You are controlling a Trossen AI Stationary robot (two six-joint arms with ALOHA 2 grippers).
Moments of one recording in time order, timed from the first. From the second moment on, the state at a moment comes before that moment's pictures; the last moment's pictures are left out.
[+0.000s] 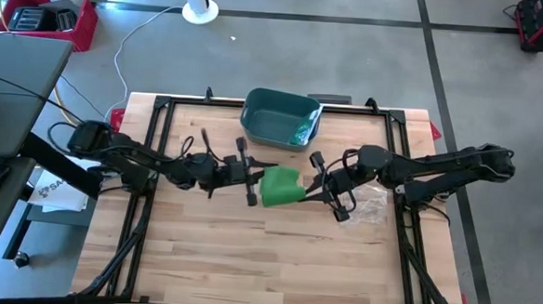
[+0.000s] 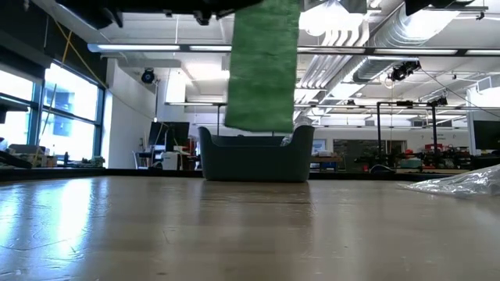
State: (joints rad) left arm -0.14 1.48 0.73 0.92 -0.37 0.39; right arm 0.07 1.21 0.76 0.48 -0.42 -0.18
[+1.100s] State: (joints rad) left arm -0.17 1.53 0.76 0.74 -0.26 0.13; right arm 0.13 1.06 0.76 0.31 -0.06 -0.37
